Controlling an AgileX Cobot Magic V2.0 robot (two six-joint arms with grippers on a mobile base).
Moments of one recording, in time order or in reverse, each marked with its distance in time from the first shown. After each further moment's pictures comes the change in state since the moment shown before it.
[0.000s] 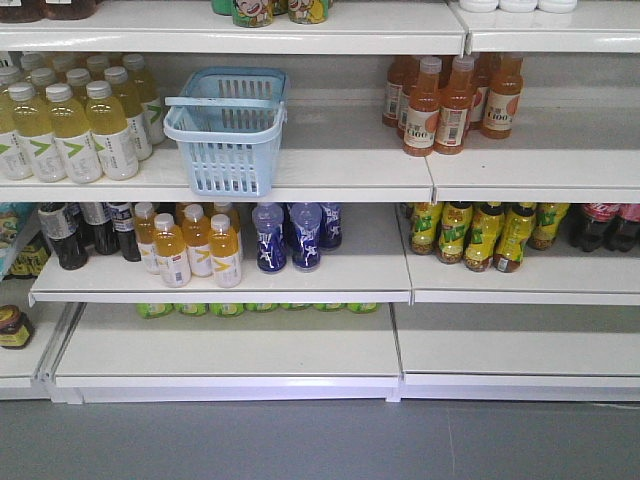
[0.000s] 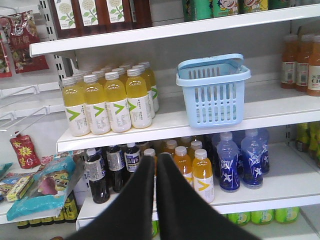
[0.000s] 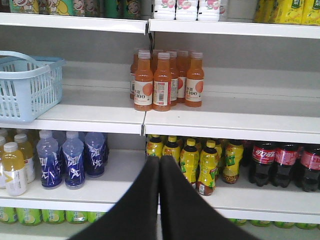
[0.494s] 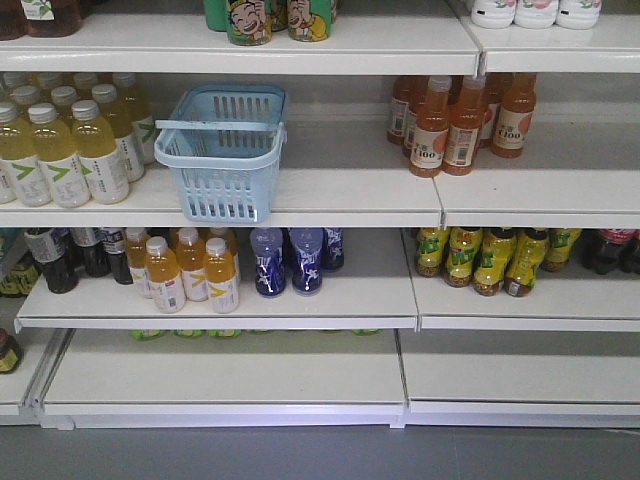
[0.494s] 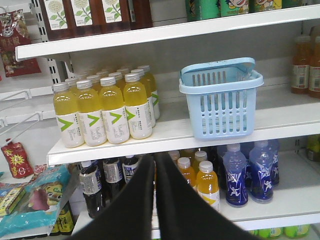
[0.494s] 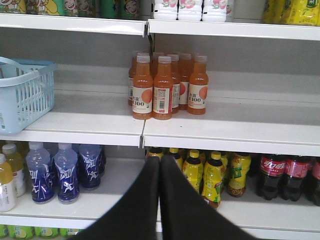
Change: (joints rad) left arm 0.000 0.000 0.000 0.000 0.000 0.000; right arm 0.000 0.000 0.000 0.000 0.000 0.000
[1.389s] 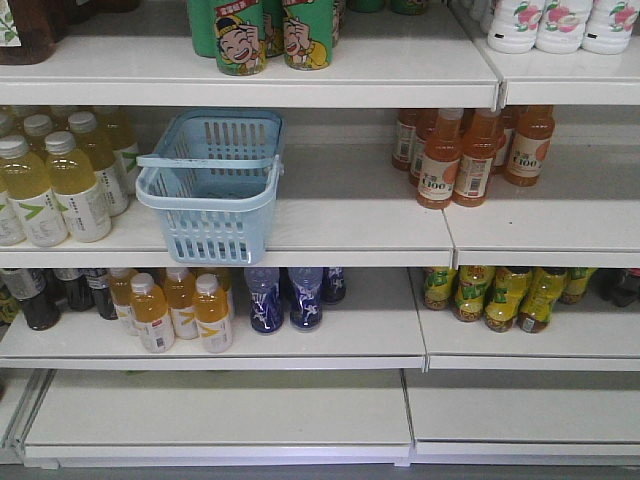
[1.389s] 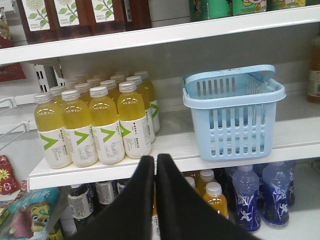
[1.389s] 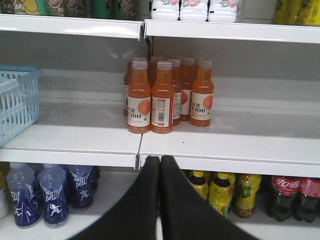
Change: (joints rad) left arm 0.000 0.000 0.000 0.000 0.000 0.000; right arm 0.000 0.000 0.000 0.000 0.000 0.000
